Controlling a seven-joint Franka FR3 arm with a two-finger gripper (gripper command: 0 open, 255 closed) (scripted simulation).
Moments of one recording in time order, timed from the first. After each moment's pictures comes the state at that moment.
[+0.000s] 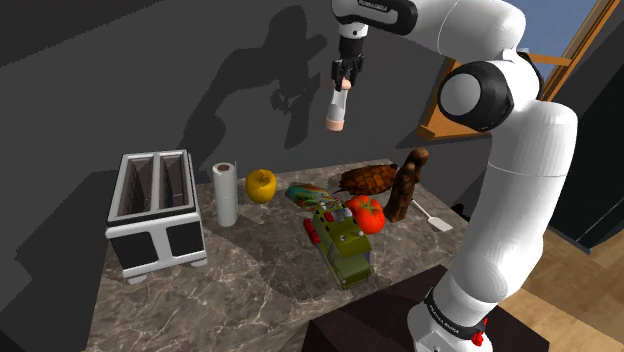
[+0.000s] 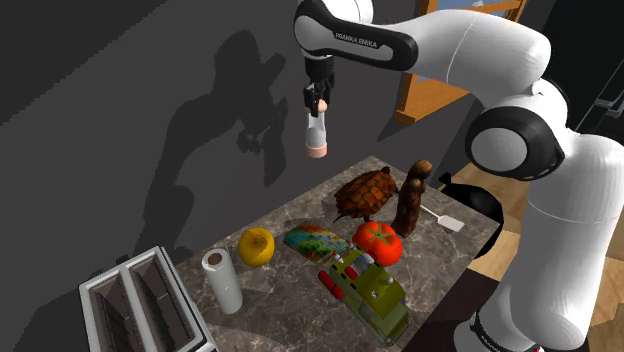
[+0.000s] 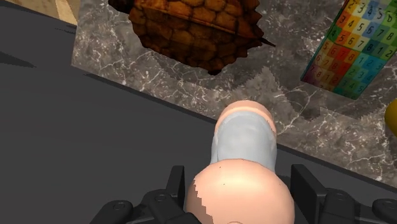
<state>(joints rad) -0.12 0.29 -0.13 -1.17 -0.12 1.54 -0.29</state>
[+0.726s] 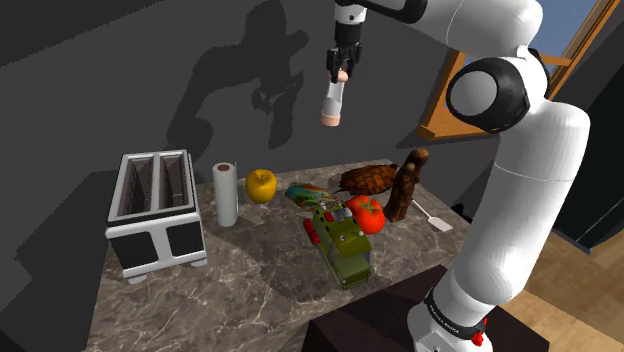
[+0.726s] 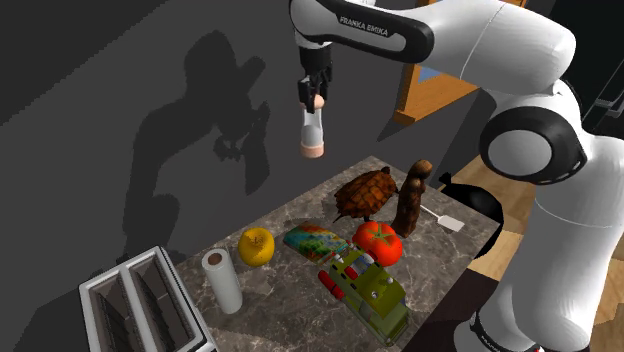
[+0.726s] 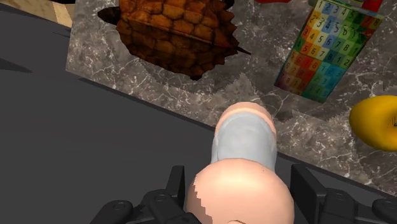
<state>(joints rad) -0.05 0.23 -0.11 -1.15 -0.14 1.45 -0.22</state>
